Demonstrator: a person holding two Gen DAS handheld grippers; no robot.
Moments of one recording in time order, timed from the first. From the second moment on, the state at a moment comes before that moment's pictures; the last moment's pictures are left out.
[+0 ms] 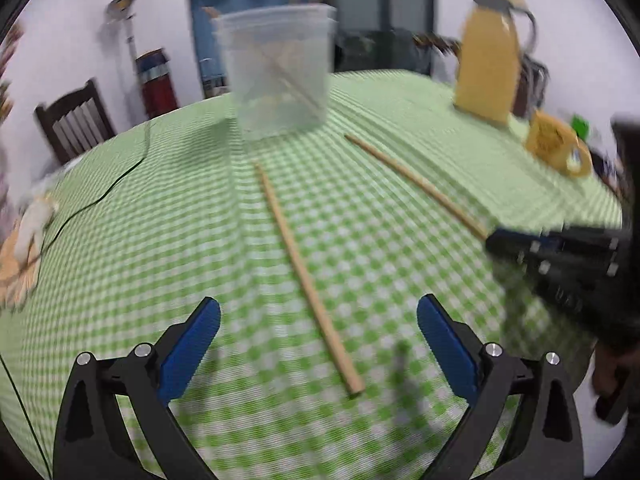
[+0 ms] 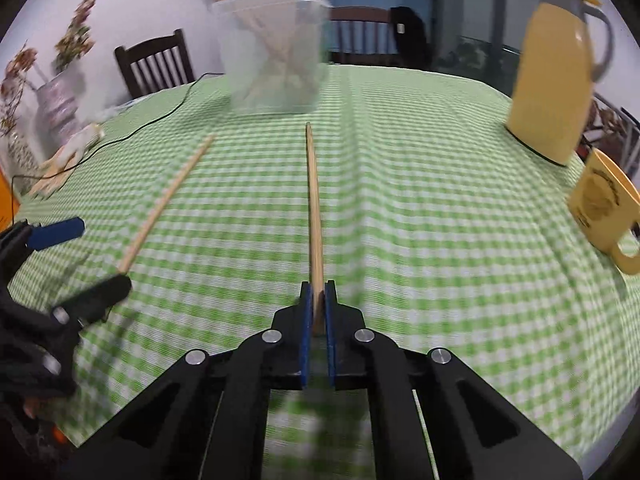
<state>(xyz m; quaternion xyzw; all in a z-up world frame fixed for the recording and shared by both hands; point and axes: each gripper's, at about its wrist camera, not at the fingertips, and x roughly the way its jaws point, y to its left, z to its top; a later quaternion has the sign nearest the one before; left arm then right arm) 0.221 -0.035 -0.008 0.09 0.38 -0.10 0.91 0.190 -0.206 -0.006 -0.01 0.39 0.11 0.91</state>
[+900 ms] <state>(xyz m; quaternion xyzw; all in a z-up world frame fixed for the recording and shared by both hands) 0.213 -0.001 -0.015 -0.01 0.42 -0.15 0.89 0.181 -0.208 -0.007 -0.01 0.38 0.12 0.92</state>
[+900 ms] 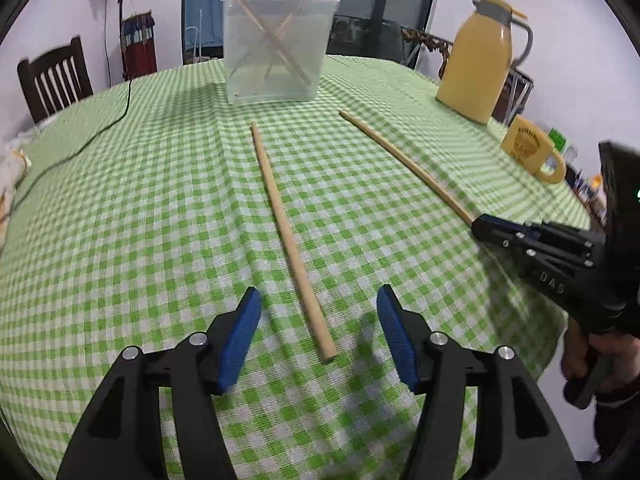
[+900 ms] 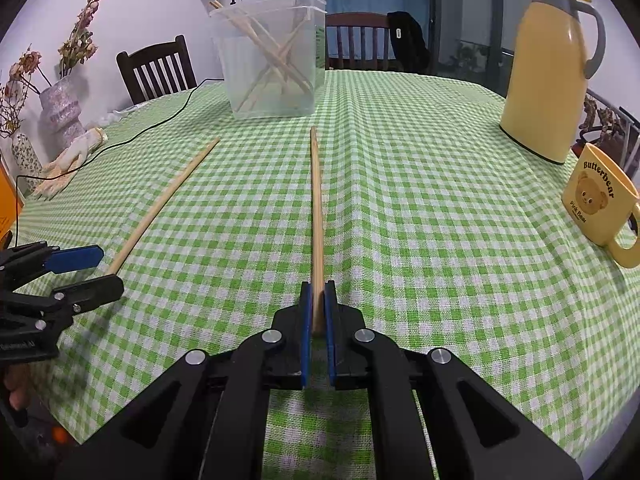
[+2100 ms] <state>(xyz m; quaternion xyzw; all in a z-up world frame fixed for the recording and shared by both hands) 0.180 0.003 0.028 0.02 0.38 -0.10 0.92 0.156 -0.201 0.022 -0.02 0.33 0.15 0.93</state>
